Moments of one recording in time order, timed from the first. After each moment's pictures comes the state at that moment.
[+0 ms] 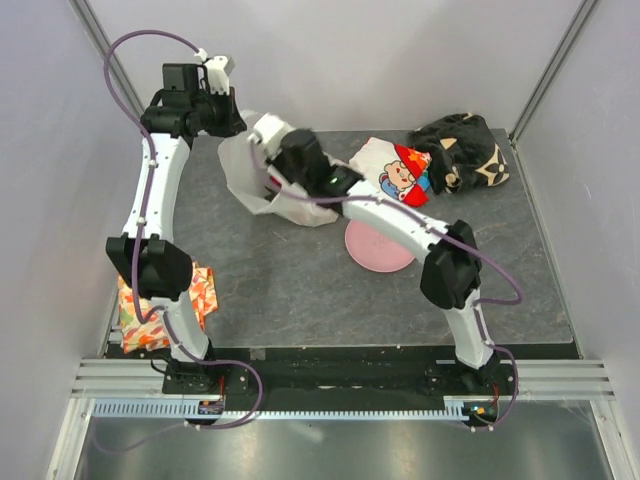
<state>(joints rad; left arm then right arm) -0.07 1.86 2.09 -0.83 0.38 0.03 0.88 2.12 1.99 -0.23 0.25 -0.30</state>
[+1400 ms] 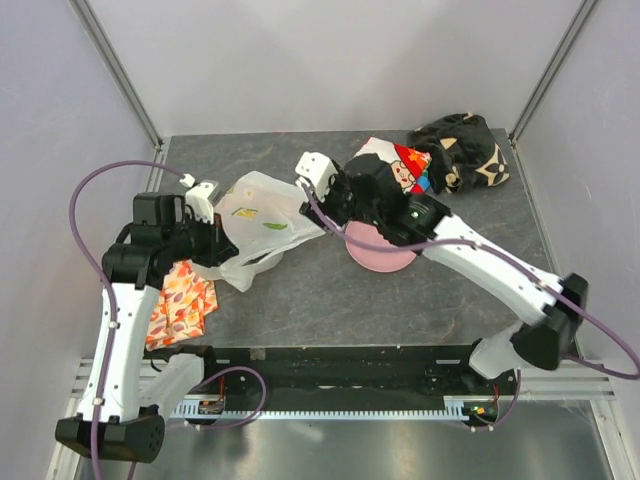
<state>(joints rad) -0.06 0.93 1.15 -1.03 0.49 0.06 0.84 1.52 1.51 -0.43 -0.02 -0.36</state>
